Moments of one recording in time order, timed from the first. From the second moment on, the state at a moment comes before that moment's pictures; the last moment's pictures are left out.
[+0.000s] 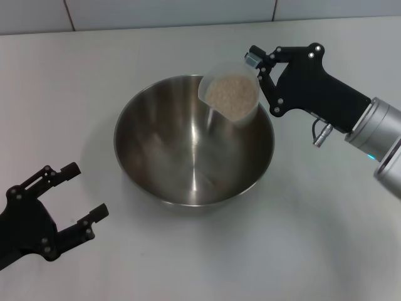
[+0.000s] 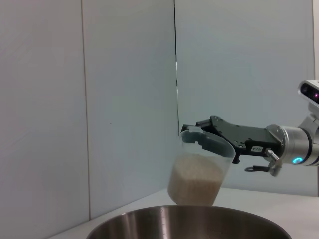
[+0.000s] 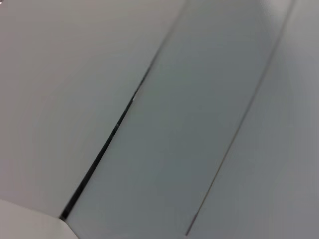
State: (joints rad) left arm -0.20 -2.06 0.58 0.39 1.79 1.79 -0.64; right arm 0.62 2.08 -0.07 -0.07 -2.00 -1.56 0.02
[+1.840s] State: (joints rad) left arm -0.20 -2.06 0.55 0.33 1.80 1.77 -0.60; right arm 0.66 2.09 -0.06 0.12 -2.03 -1.55 -1.70
